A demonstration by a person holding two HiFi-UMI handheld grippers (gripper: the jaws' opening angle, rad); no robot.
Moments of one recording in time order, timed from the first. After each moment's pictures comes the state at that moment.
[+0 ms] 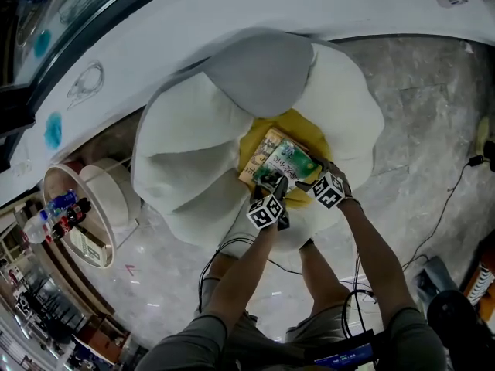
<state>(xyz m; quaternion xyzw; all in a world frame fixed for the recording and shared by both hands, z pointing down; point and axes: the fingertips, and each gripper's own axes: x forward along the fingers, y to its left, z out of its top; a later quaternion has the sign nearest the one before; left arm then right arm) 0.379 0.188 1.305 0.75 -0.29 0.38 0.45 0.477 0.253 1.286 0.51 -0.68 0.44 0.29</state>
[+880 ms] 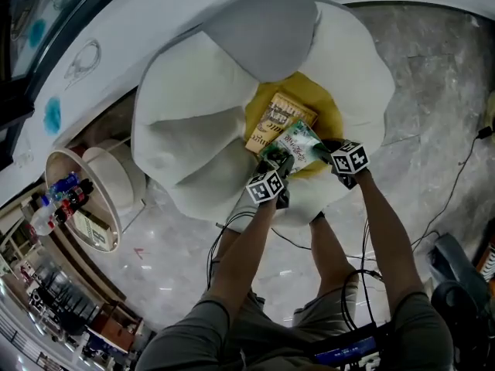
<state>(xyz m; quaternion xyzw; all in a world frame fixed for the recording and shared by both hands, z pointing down) 0.345 0.211 1.322 0.76 -0.19 0.41 0.46 0.465 0.296 1.298 0.53 -0.58 0.62 0.07</state>
